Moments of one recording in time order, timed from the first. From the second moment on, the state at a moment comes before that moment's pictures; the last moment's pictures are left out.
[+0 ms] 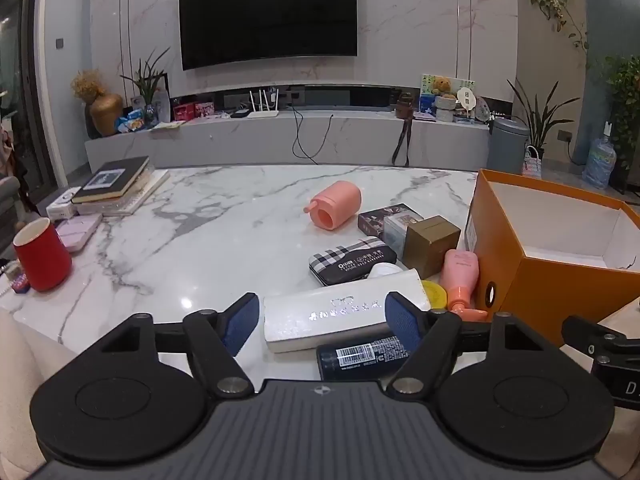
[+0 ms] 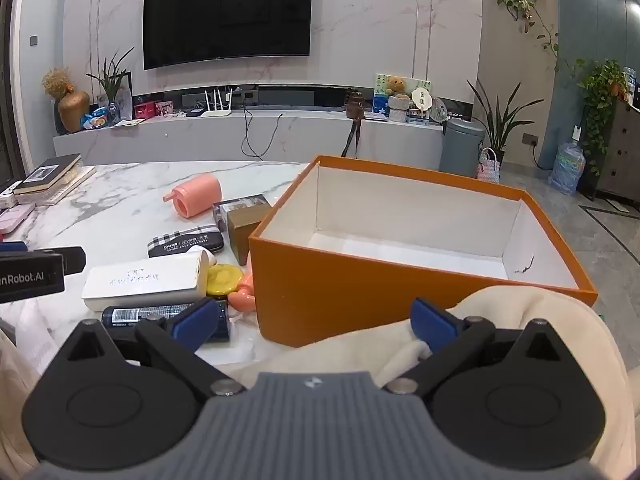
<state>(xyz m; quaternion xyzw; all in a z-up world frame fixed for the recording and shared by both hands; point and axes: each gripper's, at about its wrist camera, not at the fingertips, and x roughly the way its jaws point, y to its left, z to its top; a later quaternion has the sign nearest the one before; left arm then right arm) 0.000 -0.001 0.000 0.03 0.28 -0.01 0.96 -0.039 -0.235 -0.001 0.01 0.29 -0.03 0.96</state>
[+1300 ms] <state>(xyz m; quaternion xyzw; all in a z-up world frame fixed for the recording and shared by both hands) 0.002 -0.002 -0.005 0.03 0.30 -0.03 0.95 -0.040 -0.230 -0.001 -0.01 0.29 -0.04 0.96</state>
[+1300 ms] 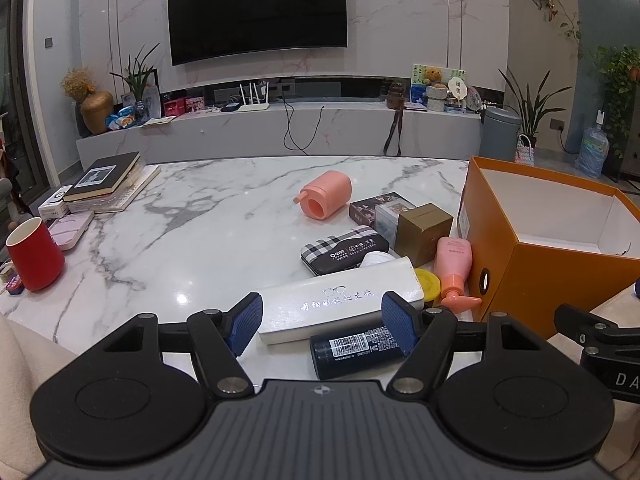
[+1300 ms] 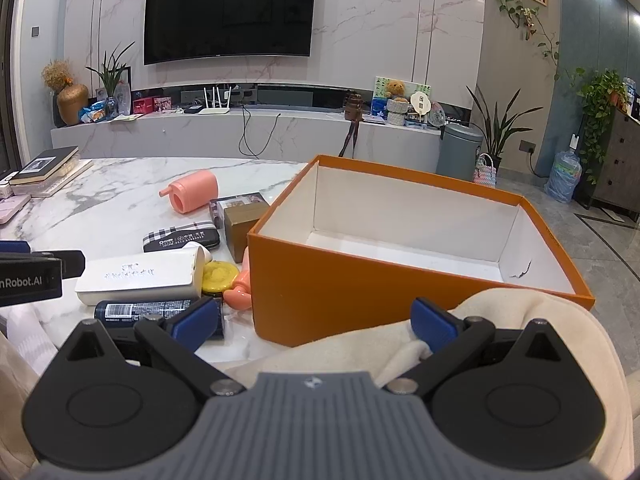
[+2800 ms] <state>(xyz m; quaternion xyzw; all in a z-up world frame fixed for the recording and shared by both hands) 0.067 -0.022 0.008 0.23 0.39 -0.24 0.86 0.024 -0.211 -0.006 0.06 0.40 0.07 0.91</state>
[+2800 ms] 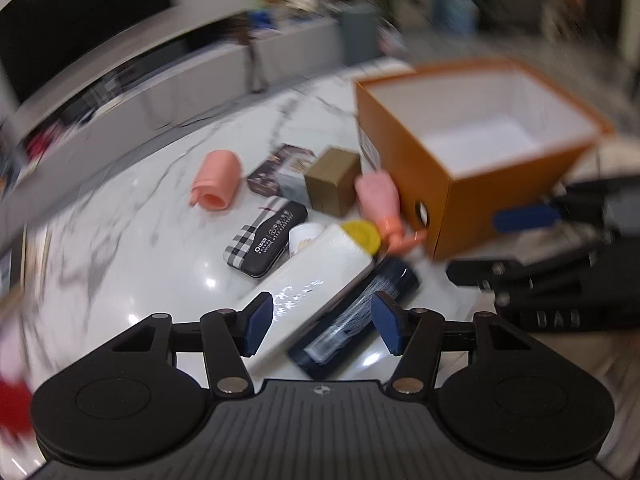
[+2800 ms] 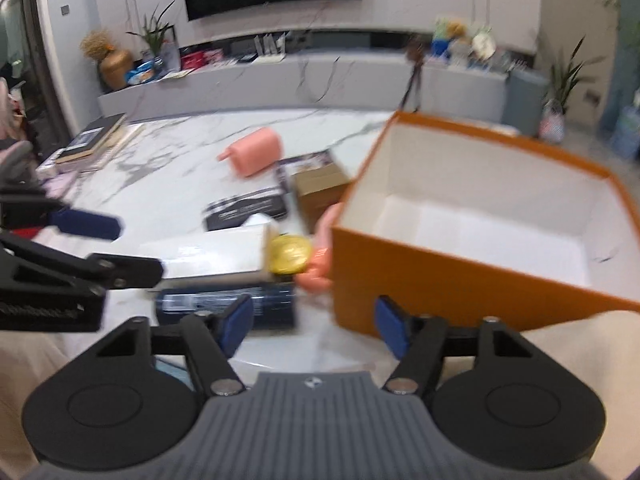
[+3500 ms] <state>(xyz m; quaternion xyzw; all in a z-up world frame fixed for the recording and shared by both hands) 0.162 -0.027 -0.072 0.37 0.45 -0.35 0.73 0.085 -0.206 -0.071 0.26 0.49 0.10 0.83</state>
